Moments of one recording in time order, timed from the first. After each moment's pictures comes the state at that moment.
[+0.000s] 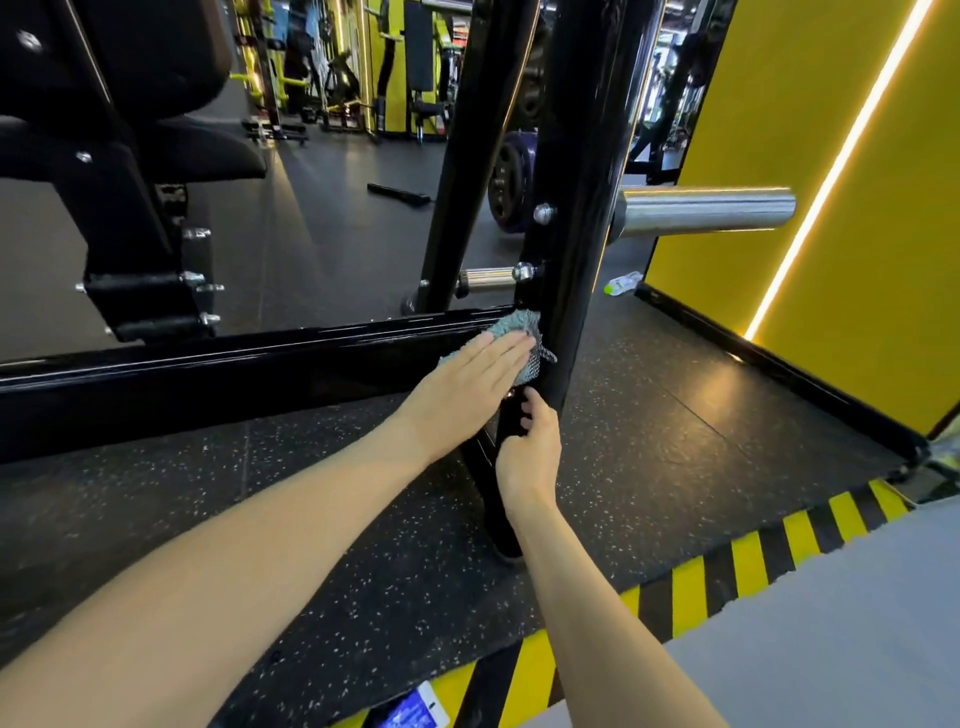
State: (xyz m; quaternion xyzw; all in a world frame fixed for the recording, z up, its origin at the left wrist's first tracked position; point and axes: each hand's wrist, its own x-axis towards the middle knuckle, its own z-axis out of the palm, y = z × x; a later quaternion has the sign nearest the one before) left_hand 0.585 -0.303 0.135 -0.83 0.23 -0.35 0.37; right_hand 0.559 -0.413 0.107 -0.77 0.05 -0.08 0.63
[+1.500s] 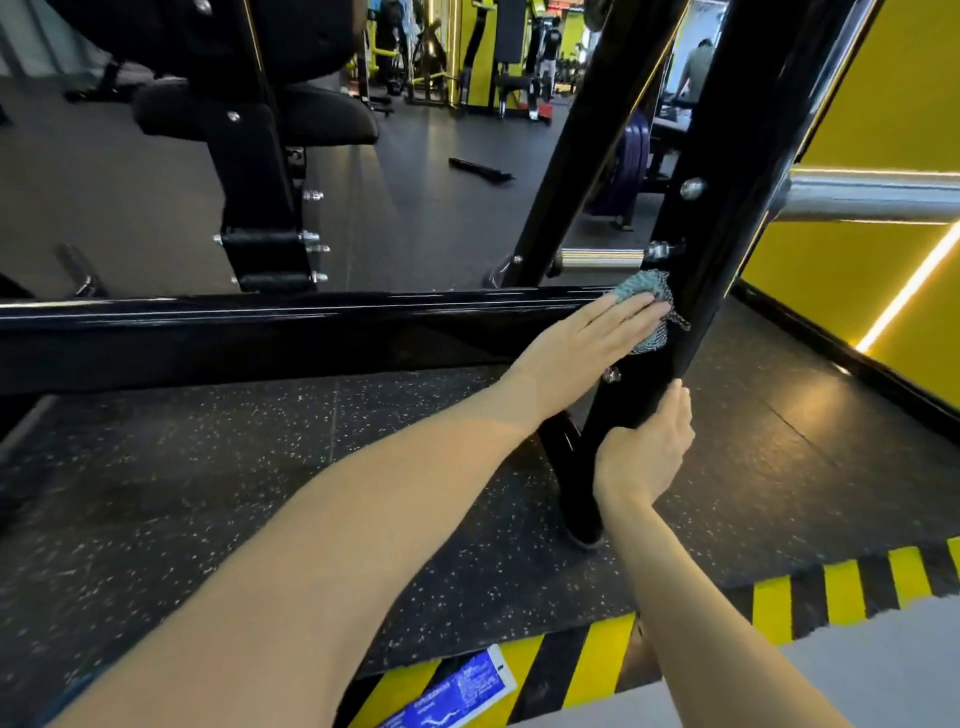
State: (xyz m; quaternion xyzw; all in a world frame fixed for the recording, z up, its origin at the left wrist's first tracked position) left_hand 0.587 -0.301 0.147 -0.82 0.21 -0.35 0.41; right_hand 0.554 -0.406 0.097 -0.85 0.11 -0.23 0.45
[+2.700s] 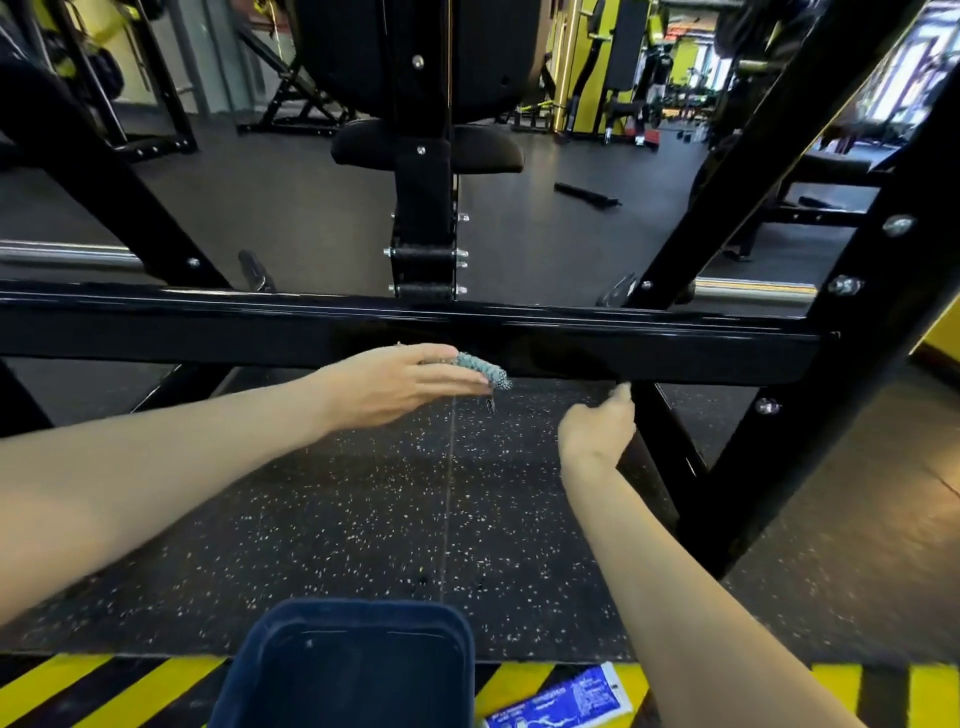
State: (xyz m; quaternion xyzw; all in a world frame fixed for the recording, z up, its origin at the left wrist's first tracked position) left_hand 0.385 -0.038 0.163 -0.69 0.21 -0.04 0.69; right_hand 0.492 -0.234 0.114 -0.81 0.05 -0.03 0.58
